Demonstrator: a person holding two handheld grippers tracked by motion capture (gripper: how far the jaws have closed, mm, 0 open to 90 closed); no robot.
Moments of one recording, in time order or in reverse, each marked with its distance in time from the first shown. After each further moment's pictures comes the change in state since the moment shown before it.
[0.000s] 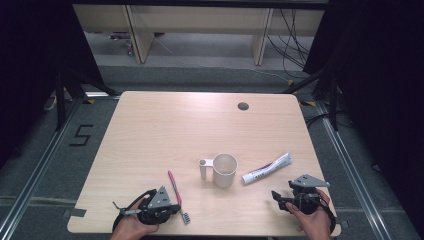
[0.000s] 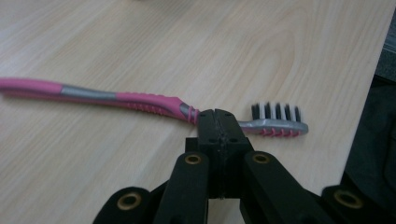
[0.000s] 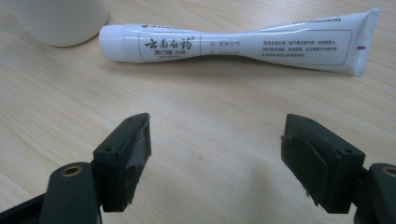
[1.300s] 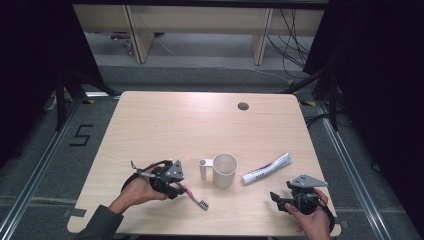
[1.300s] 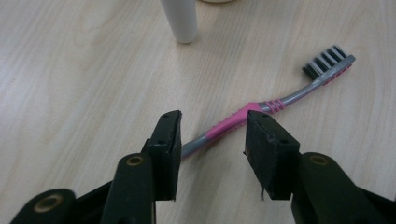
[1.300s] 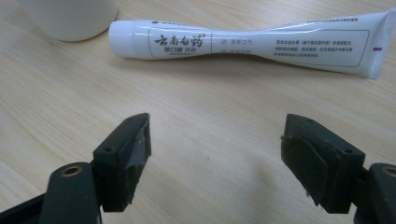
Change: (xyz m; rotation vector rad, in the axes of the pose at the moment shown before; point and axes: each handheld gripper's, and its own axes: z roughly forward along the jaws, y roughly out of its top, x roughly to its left) left arm 0.056 0.061 0.016 0.187 -0.063 0.196; right arm 0.004 0.000 0.002 0.017 0.033 0.018
